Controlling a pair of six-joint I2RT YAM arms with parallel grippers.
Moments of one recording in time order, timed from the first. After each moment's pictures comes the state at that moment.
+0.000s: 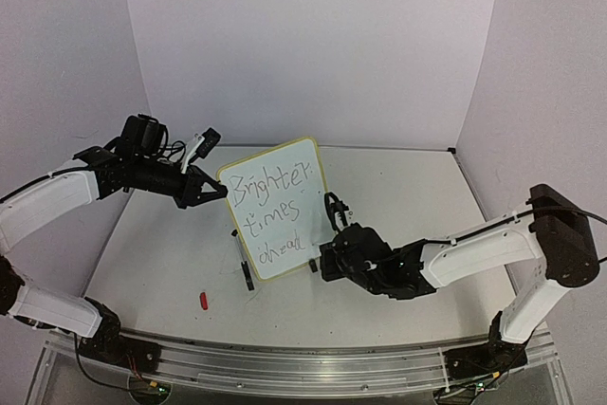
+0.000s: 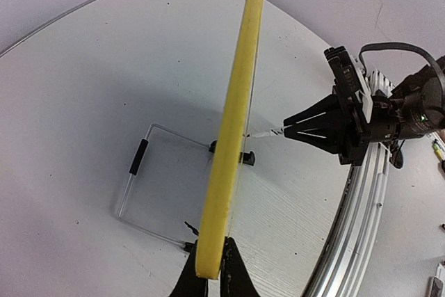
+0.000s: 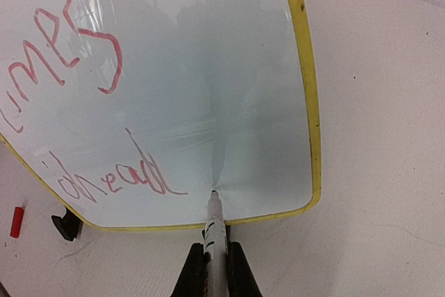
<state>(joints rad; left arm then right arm) -0.48 1.24 1.03 -0.48 0.60 0.11 1.15 1.67 0.82 0.21 0.54 0.58</state>
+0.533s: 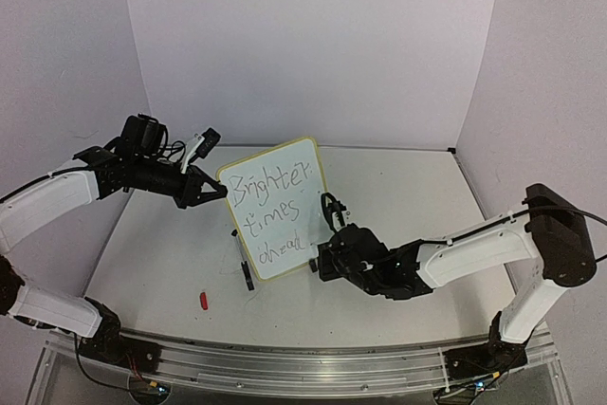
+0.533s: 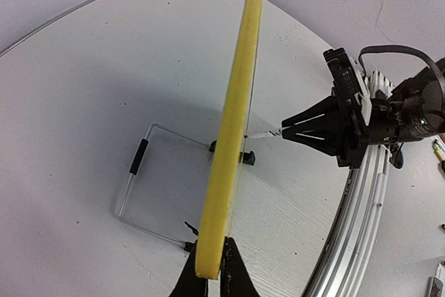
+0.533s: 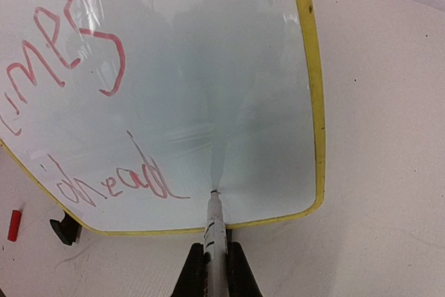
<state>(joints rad) -0.48 1.24 1.03 -0.48 0.60 0.11 1.15 1.69 0.84 0.21 0.55 0.58</state>
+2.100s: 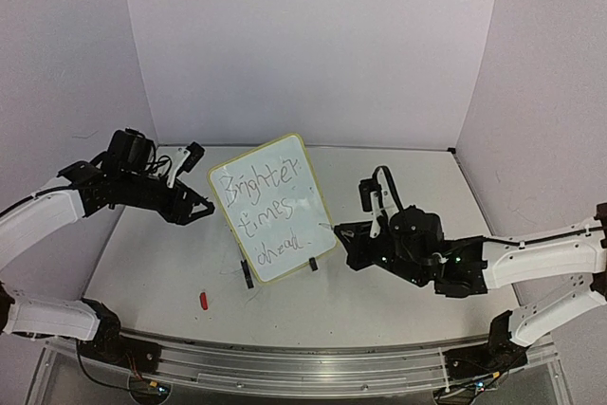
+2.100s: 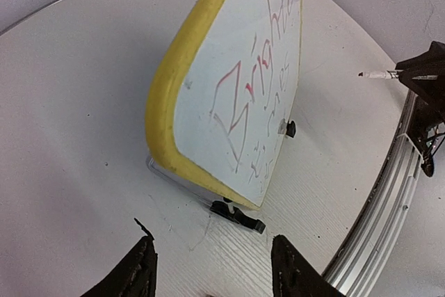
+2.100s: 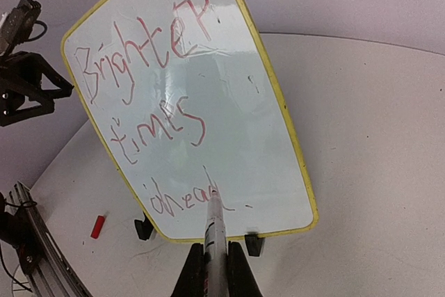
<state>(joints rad) -0.48 1.10 0.93 -0.55 0.41 0.05 1.15 1.29 0.68 0.25 0.43 0.49</state>
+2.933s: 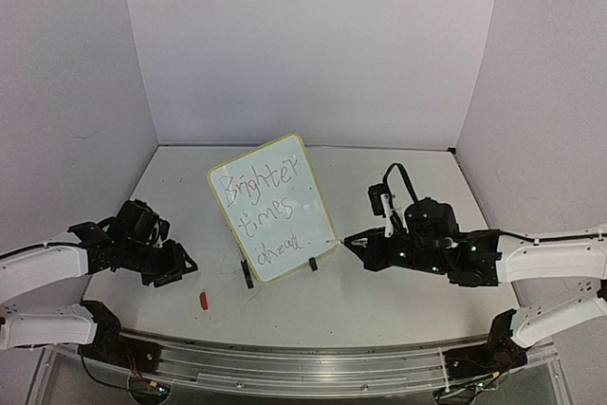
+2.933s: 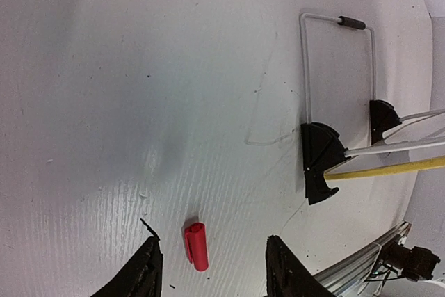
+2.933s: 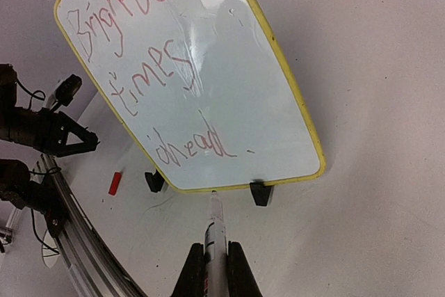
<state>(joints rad) -0.54 0.93 0.47 -0.51 0.18 -0.87 1.03 1.20 0.65 0.08 0.12 0.58</state>
